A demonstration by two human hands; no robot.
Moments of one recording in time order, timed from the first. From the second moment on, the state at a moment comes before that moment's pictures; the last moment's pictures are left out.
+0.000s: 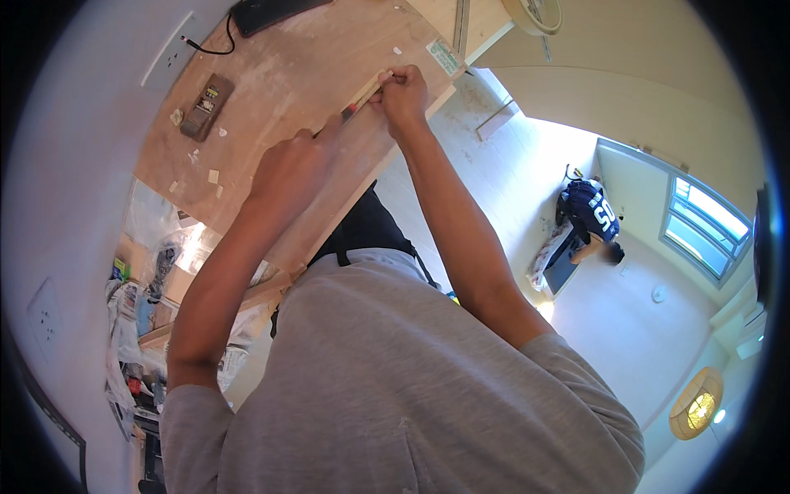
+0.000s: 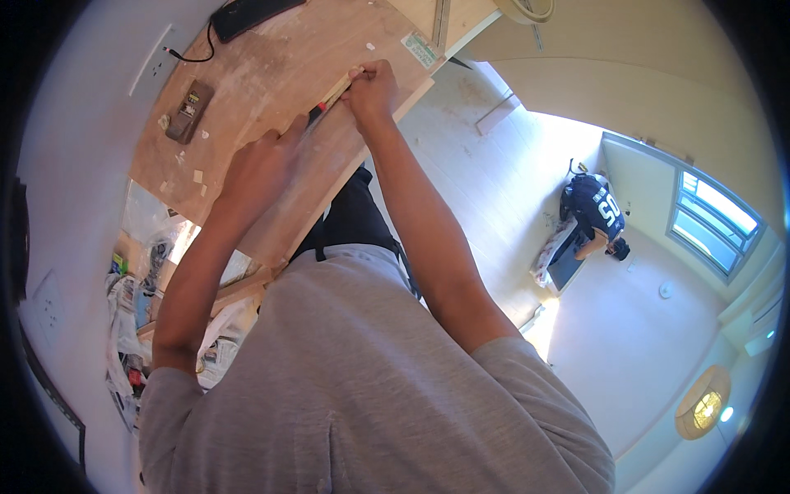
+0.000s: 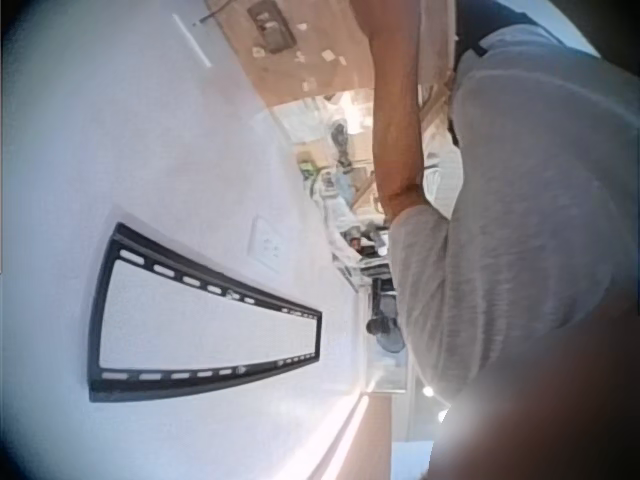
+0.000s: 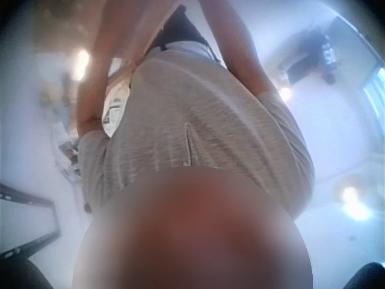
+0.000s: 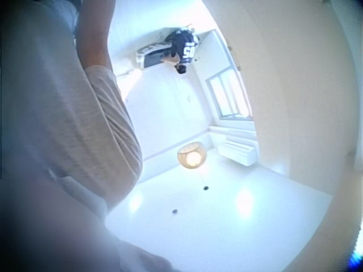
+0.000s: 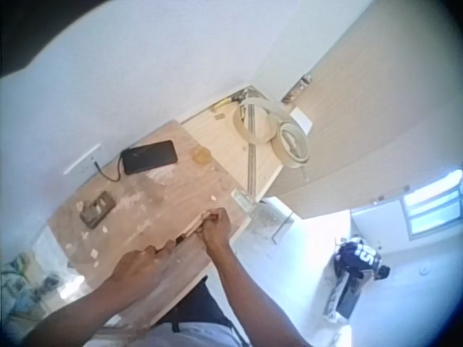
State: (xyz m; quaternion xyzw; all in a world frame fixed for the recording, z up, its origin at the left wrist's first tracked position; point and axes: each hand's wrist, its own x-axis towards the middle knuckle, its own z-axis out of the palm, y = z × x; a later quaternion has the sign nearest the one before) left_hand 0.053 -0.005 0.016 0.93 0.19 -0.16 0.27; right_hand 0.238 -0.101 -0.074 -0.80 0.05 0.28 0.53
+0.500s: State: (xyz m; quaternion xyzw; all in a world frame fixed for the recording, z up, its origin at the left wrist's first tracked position) left_hand 0.044 -0.007 0.018 0.95 0.17 -0.12 0.25; right_hand 0.234 -0.113 -0.071 -0.79 -0.04 0.30 0.53
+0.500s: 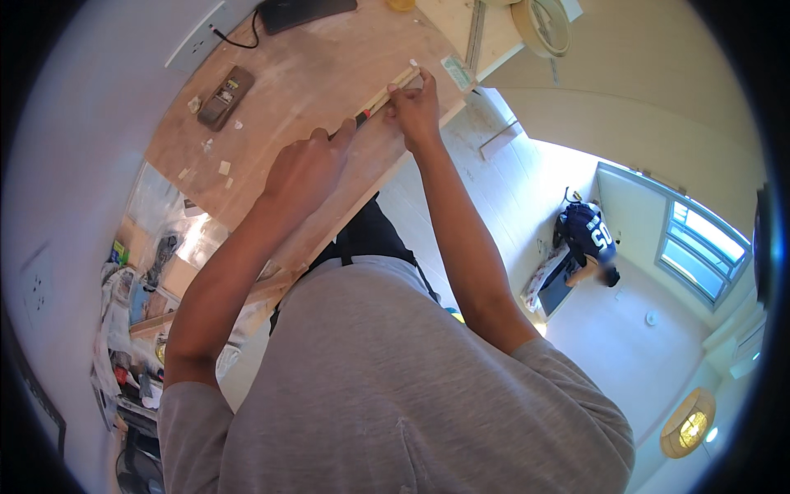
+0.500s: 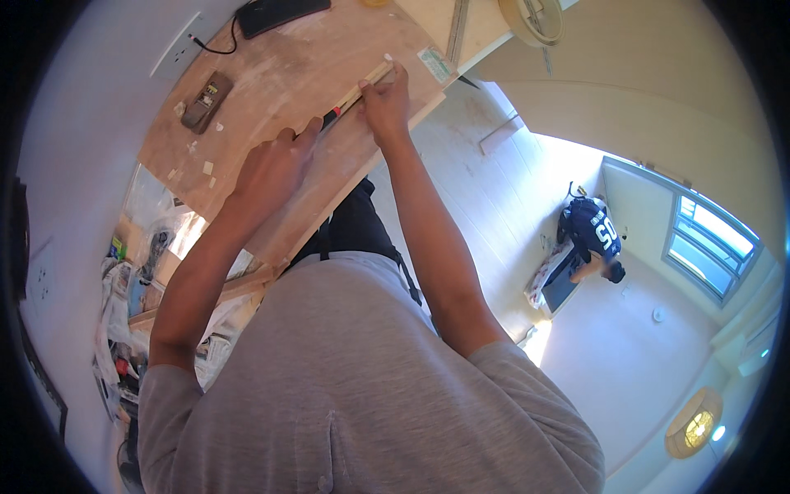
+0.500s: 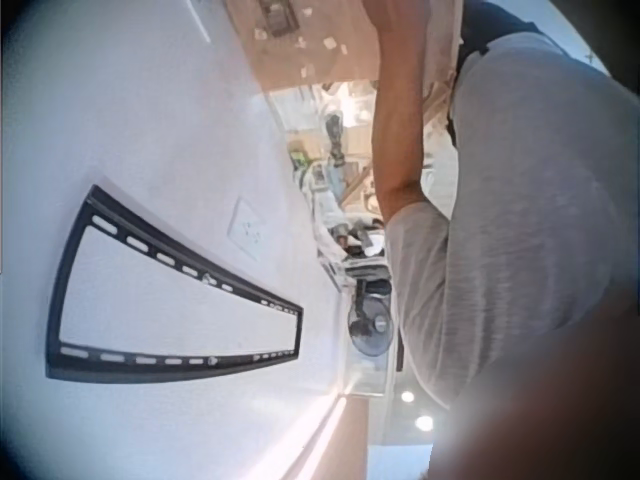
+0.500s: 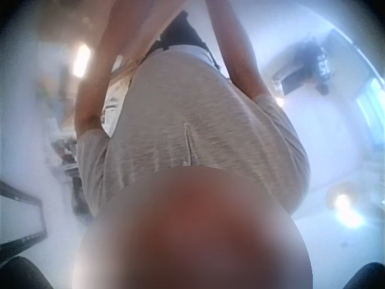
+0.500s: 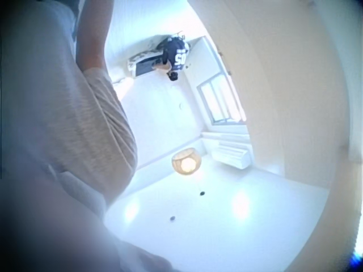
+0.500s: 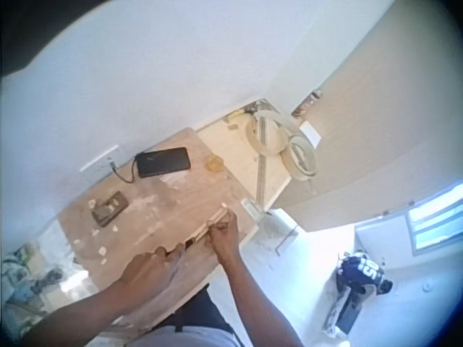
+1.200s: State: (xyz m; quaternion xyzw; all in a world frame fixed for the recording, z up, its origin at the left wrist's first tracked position) left_hand 0.005 -0.009 0.030 0.93 0.20 -0.20 0.24; right_hand 0.229 -0.098 -0.066 -0.77 0.04 0.29 0.57
